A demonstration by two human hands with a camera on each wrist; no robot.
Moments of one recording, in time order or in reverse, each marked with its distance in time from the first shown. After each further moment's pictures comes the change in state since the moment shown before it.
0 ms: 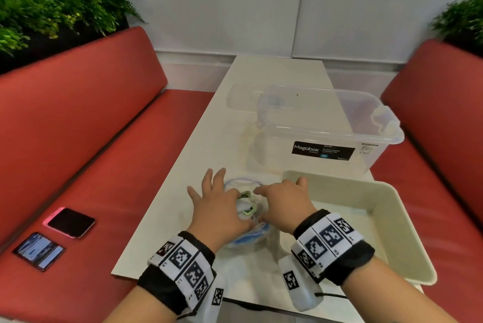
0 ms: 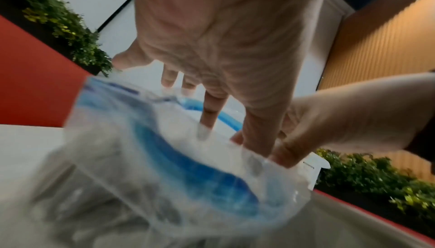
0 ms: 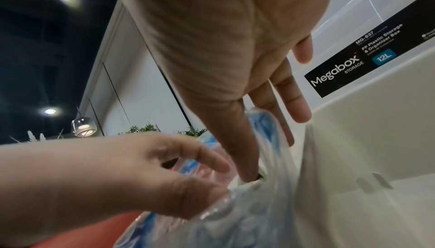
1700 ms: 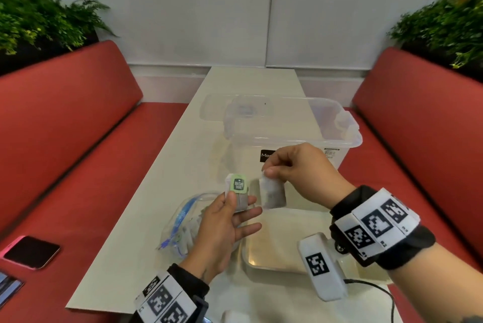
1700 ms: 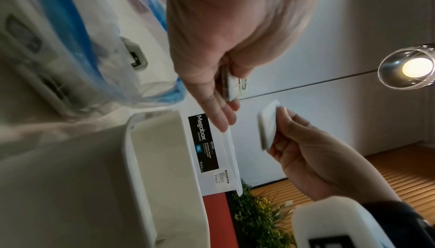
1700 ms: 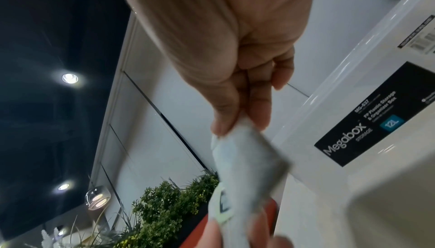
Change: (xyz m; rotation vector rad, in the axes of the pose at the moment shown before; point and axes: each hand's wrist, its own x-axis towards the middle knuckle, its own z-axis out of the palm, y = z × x) left_hand -0.013 0.080 -0.013 -1.893 -0.048 -0.163; right_hand -0.025 0.083 -0.075 0.776 0.252 -0.029
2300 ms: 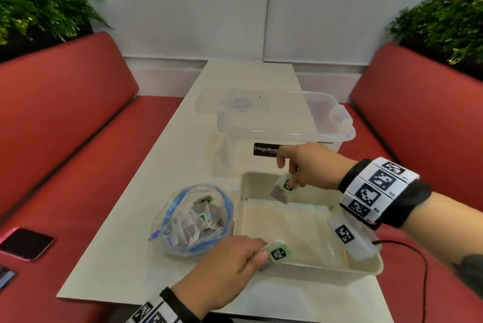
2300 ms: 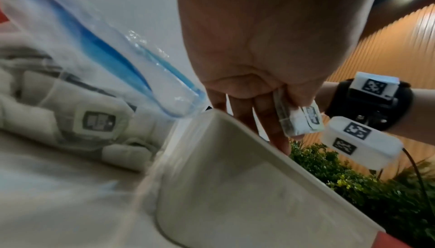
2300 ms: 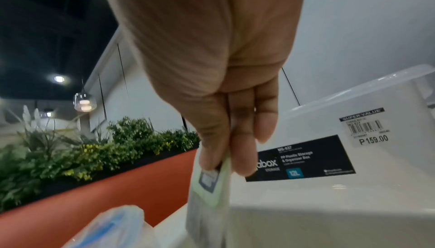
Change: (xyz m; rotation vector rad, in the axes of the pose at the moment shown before) left_hand -0.025 -0.040 -0.023 1.247 -0.560 0.505; right_hand 0.015 0.040 -0.027 -0.557 -0.303 -0.018
